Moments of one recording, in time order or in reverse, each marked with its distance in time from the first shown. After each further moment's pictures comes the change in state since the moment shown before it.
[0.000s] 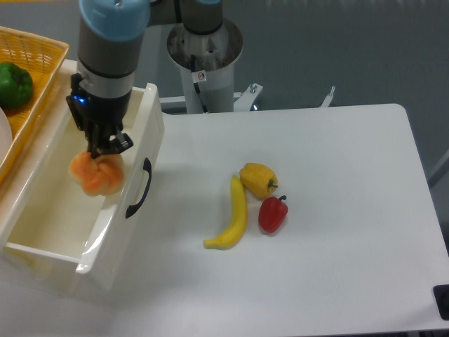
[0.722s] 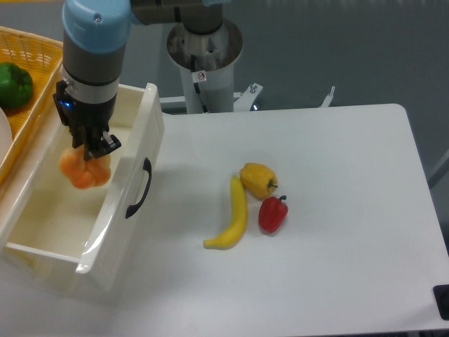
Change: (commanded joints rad) arm -0.011 0.005 -0.008 0.009 -0.002 -0.054
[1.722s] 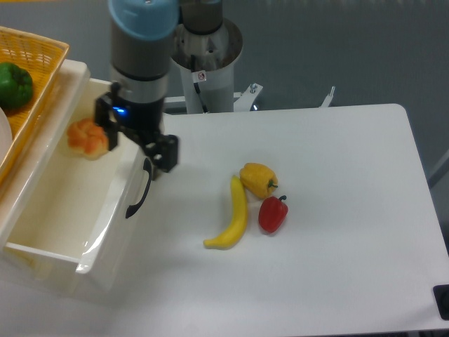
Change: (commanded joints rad) arm 0.228 -0.009 -0.003 0.130 0.158 0.081
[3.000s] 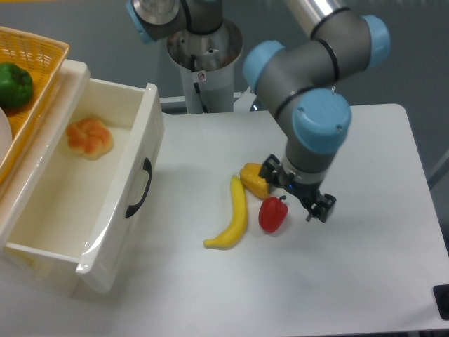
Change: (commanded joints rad) arm 0.216 -0.317 0.057 0.047 0.206 0.438
